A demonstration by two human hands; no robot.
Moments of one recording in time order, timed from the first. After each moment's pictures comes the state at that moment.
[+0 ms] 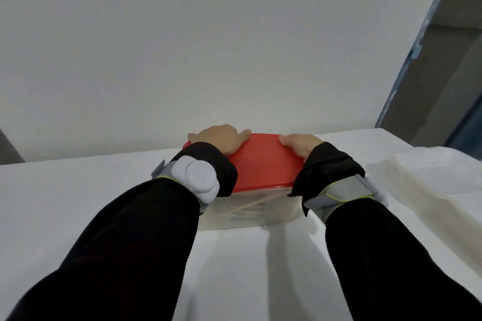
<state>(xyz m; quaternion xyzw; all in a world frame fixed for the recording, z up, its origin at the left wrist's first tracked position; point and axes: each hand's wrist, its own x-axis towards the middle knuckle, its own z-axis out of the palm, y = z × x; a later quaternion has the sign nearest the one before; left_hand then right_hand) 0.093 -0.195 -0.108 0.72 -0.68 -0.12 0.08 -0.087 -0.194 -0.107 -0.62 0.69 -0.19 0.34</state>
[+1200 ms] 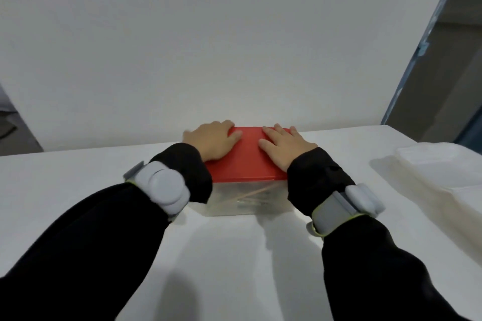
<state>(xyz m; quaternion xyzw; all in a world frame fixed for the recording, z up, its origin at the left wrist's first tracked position) 0.120 -0.153 -0.101 0.69 -0.71 -0.07 0.07 -0.054 -0.145 -0.110 -0.75 0.64 -0.07 0.11</state>
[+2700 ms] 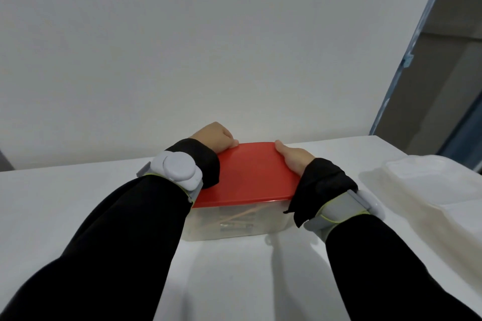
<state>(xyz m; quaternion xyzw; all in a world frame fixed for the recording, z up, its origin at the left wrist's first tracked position) 0.099 -0.217 -0.098 0.66 -0.69 -0.25 0.19 -0.097 -0.195 -0.121 -0.56 0.68 -0.23 0.41</state>
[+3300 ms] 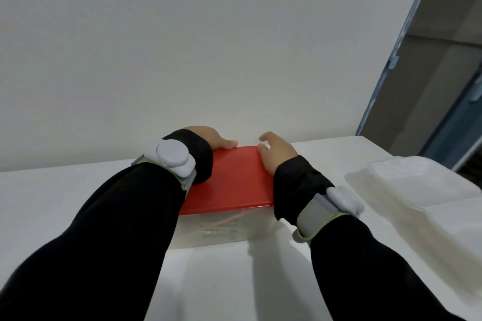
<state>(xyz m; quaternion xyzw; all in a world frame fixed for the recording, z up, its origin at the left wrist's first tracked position) 0.083 -0.237 -0.092 0.69 -0.69 -0.22 0.01 -0.084 -0.189 -0.109 -0.67 0.67 -0.24 0.22</state>
